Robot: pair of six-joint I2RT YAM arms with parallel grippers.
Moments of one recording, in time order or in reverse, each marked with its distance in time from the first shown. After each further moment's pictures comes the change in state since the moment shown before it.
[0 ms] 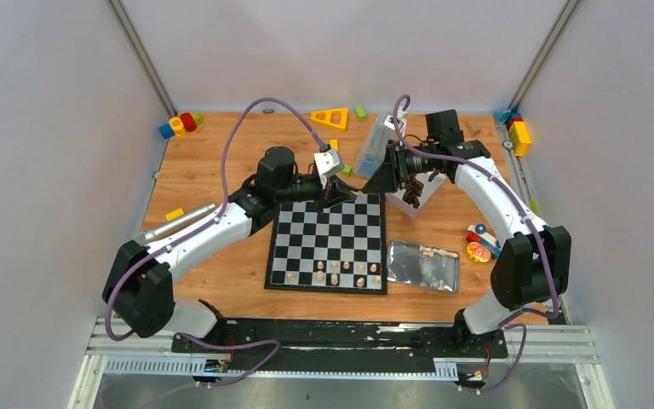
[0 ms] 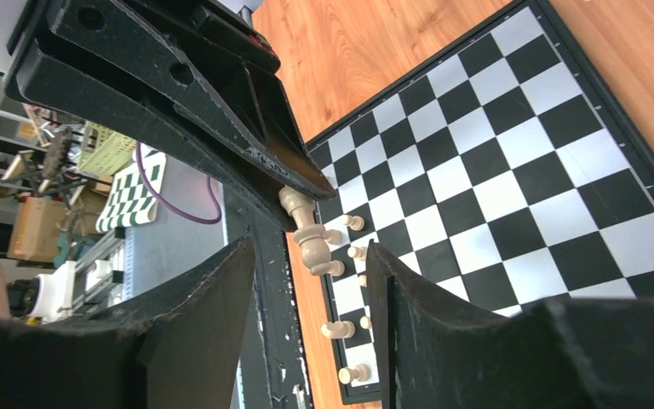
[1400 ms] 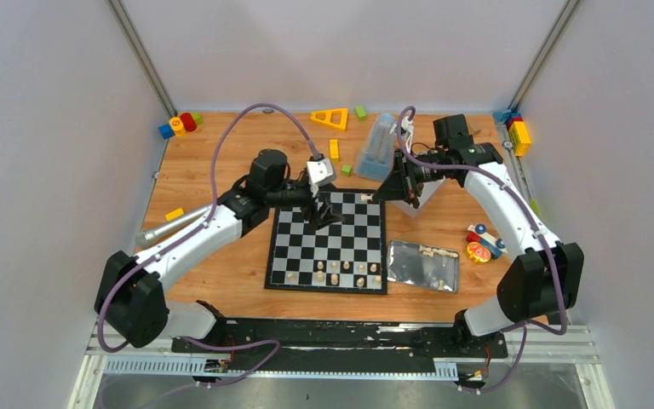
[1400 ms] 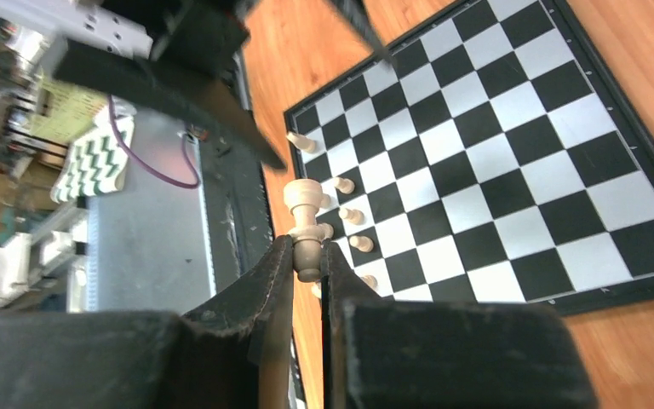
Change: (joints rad) left arm 0.030 -0.040 -0.043 -0.143 0.012 0.112; right arm -0.013 -0.063 -0.032 -0.138 0.011 -0.157
